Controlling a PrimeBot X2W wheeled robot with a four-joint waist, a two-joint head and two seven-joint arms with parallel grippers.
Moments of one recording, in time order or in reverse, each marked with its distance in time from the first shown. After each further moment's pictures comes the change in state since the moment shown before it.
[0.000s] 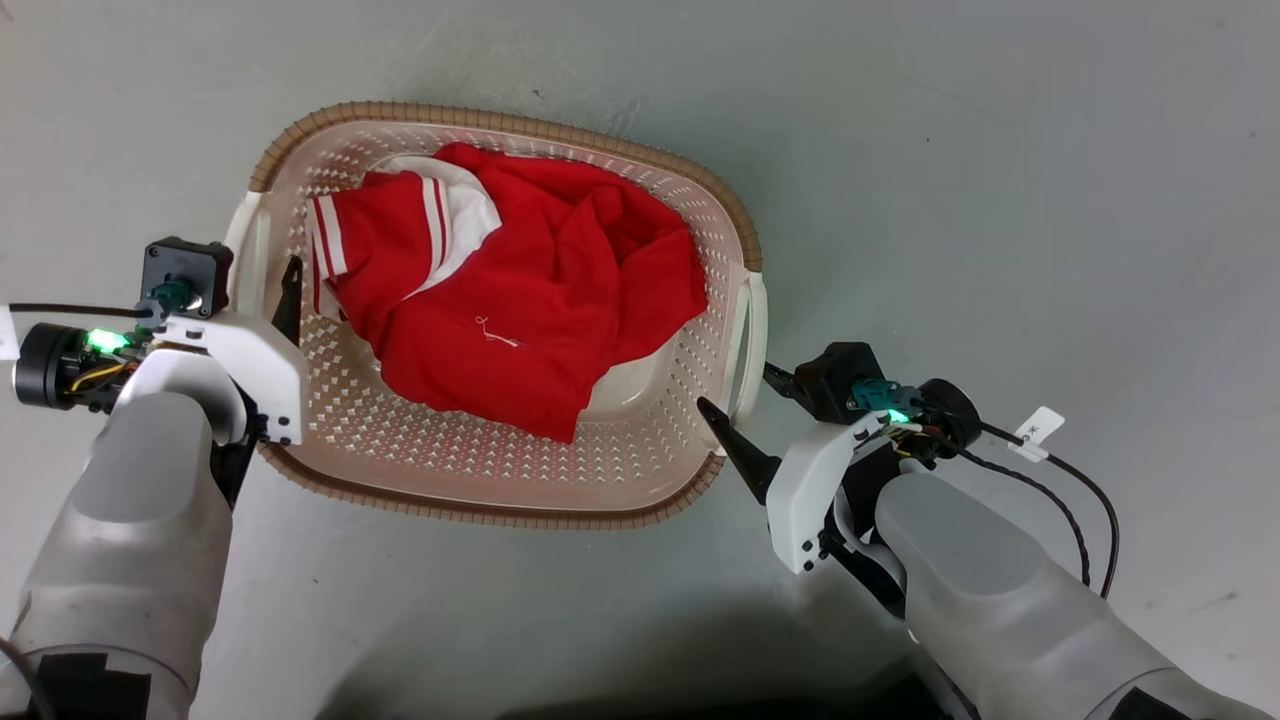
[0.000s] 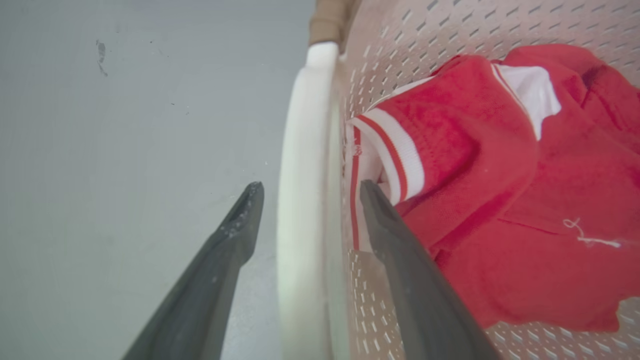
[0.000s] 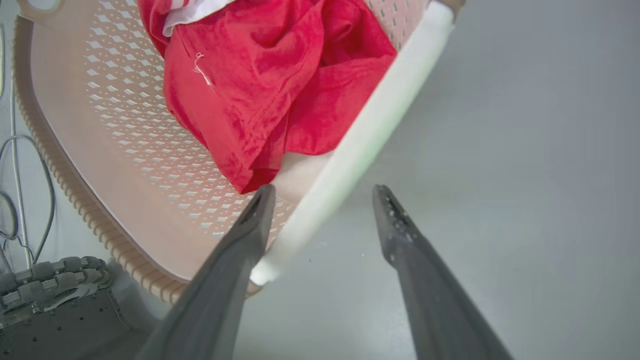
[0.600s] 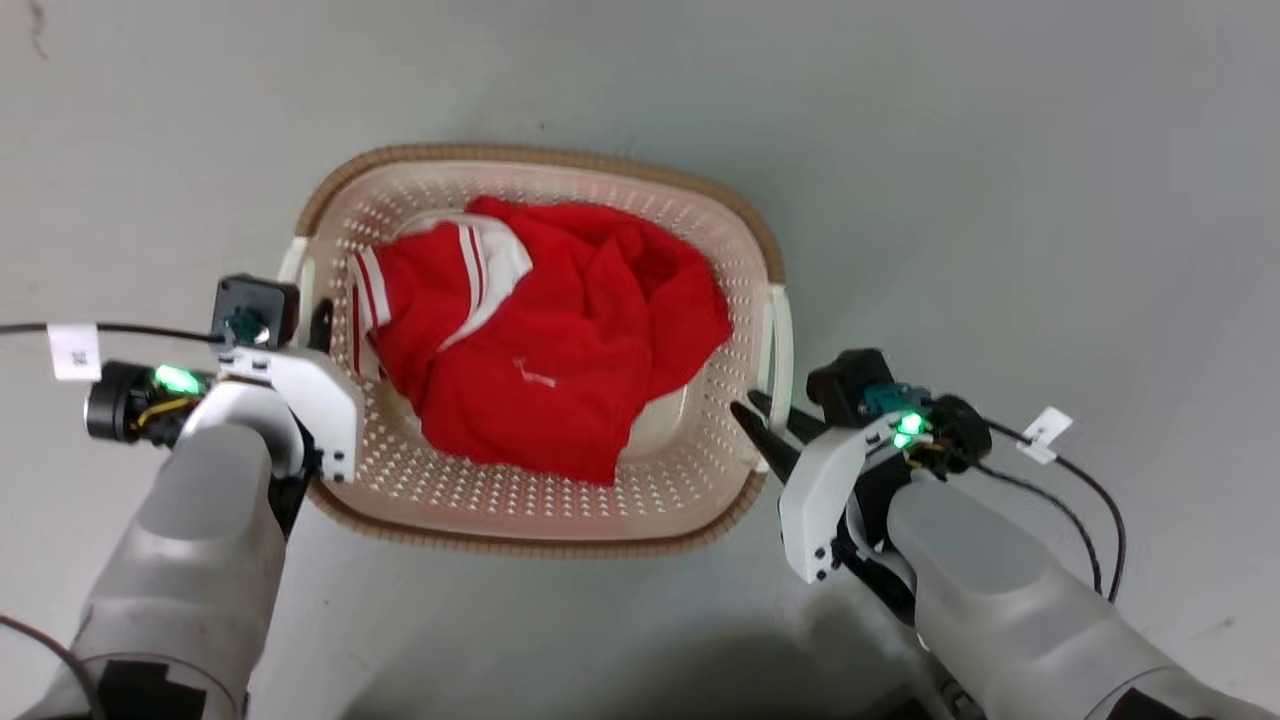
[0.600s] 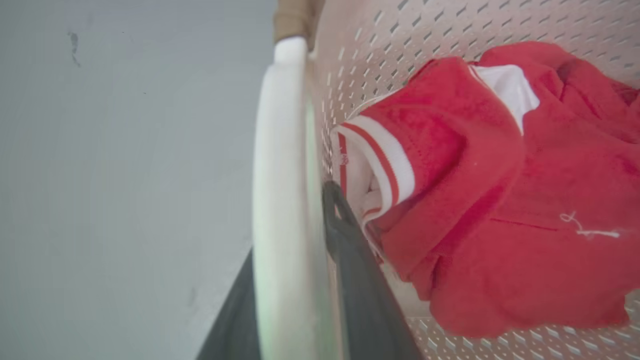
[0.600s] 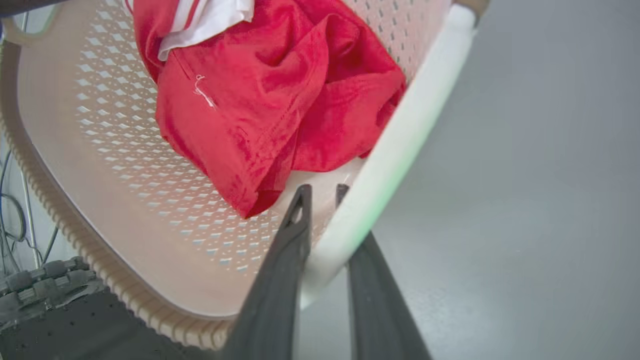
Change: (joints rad) left arm -0.007 -0.055 -0.100 0.088 -0.059 -0.002 -0.001; right arm -0.021 -0.001 0.062 0.063 0.096 0.000 0.001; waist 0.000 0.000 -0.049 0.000
